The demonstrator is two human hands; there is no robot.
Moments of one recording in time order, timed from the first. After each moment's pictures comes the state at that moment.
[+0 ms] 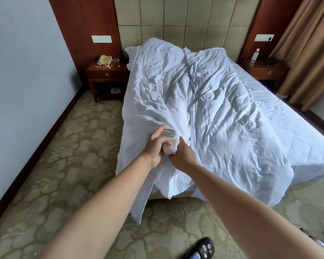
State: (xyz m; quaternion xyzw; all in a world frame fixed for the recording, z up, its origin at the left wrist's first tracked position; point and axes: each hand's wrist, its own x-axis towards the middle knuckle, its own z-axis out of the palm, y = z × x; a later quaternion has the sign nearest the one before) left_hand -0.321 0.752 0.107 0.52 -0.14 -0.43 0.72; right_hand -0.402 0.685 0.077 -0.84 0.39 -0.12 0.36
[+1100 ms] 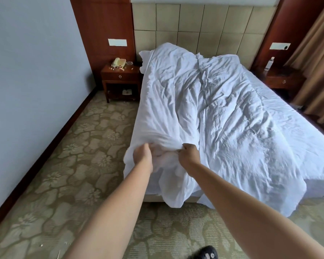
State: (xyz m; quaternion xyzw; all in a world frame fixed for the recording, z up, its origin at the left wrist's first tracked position) left_hand -0.290 0.790 0.084 0.67 0.14 -0.25 0.68; right_hand -0.385 0.698 0.089 -0.74 0.45 -0.16 0.47
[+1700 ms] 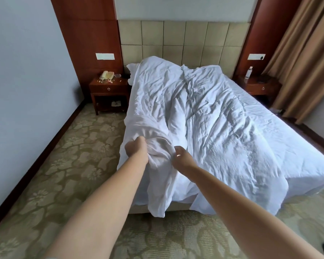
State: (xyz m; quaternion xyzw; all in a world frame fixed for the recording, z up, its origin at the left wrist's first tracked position) left_hand -0.289 0.757 0.131 0.70 0.12 -0.20 0.67; right_hand -0.414 0.684 0.109 -0.80 0.39 -0.12 0.45
